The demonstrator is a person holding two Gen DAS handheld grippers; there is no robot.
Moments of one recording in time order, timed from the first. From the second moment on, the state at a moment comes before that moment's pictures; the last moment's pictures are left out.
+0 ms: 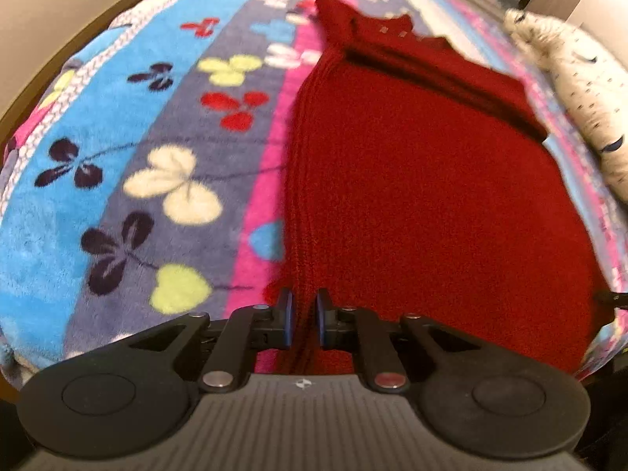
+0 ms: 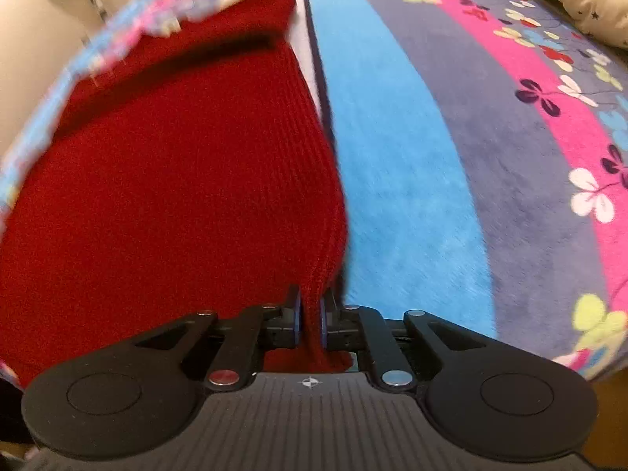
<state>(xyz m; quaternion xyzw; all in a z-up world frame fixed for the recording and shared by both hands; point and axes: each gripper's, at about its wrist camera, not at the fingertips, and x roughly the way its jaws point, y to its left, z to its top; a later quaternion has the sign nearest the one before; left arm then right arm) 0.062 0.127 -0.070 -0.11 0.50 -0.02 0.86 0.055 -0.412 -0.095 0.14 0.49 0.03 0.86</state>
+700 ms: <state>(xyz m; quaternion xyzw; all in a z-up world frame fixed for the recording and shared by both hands) 0.058 0.118 -0.071 -0.08 0.51 -0.03 0.85 0.055 -0.401 -0.103 0.11 0.51 0.03 0.85</state>
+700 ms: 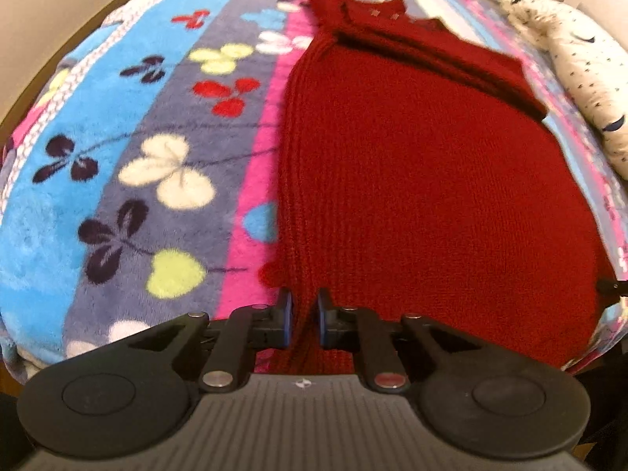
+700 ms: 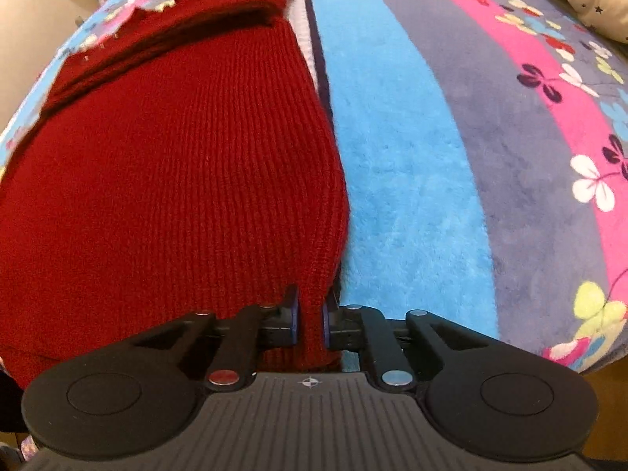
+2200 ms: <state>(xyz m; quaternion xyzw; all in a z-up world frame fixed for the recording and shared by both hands) 0.211 0.248 -0.028 -0.36 0.35 -0.04 0.87 0.194 -0.482 -0.071 0.34 0.36 0.03 0.87</state>
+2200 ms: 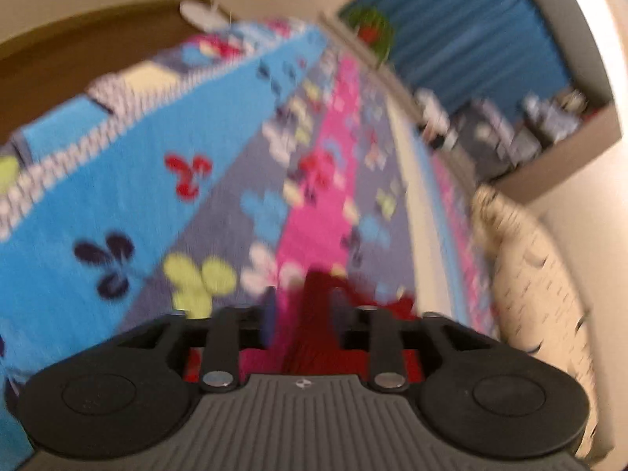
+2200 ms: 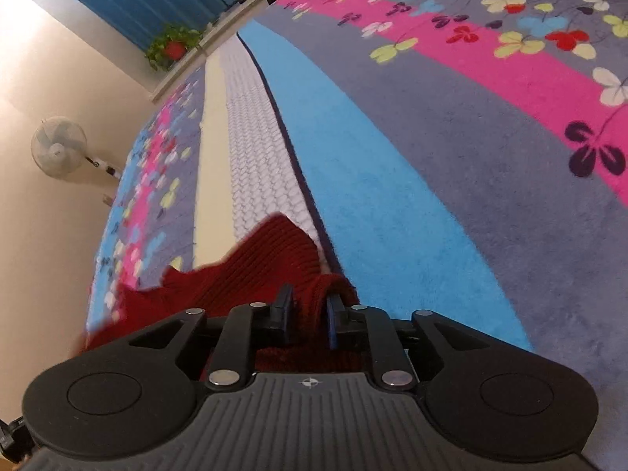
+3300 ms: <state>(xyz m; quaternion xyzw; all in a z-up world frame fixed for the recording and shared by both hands) 0.268 0.161 -0.048 -0.12 0.34 -0.03 0.93 0.233 -0.436 -0.057 0.18 0.28 0.03 0.94</state>
